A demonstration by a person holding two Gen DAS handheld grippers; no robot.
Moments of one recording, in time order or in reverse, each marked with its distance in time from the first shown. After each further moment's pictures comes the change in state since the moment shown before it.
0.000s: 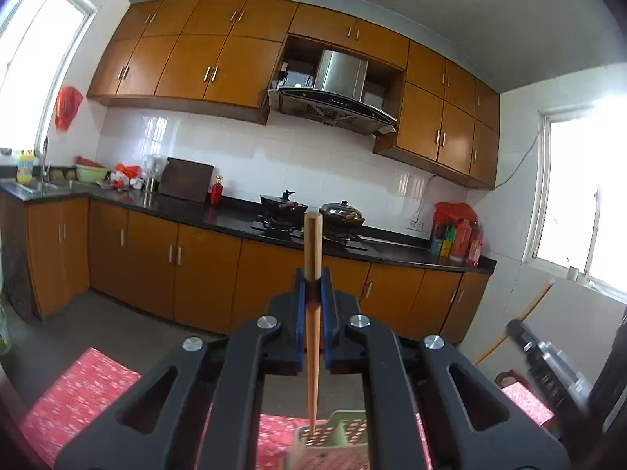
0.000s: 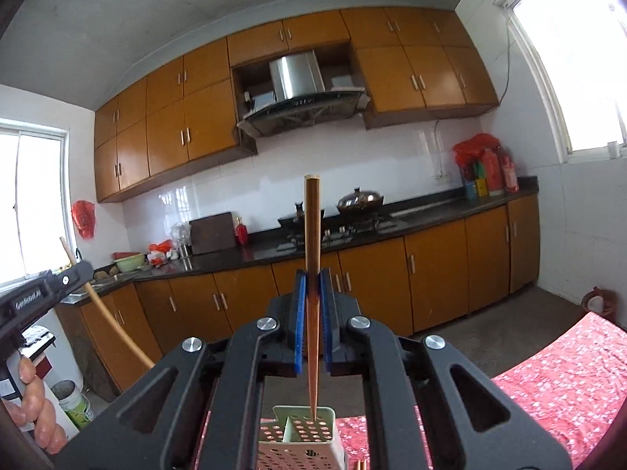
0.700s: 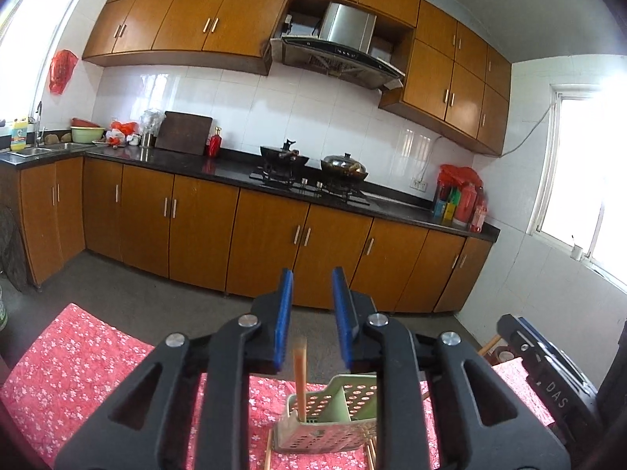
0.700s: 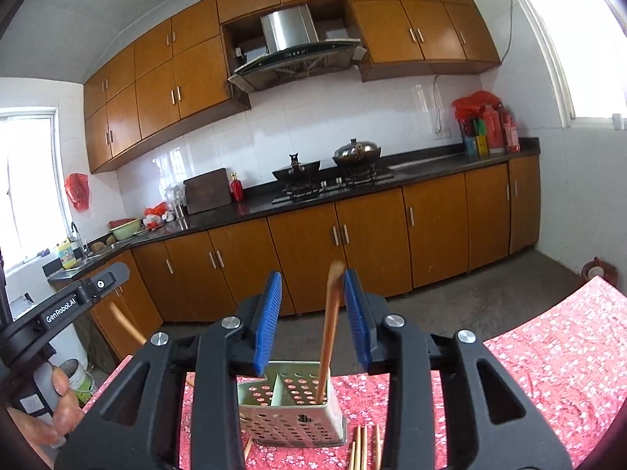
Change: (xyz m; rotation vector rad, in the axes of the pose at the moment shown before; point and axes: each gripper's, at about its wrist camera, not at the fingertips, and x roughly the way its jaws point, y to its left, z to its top) left arm 0.044 0.009 -0.064 -0.020 0.154 0.006; right arm 0.013 -0.003 -0.032 0.012 0.142 -0.013
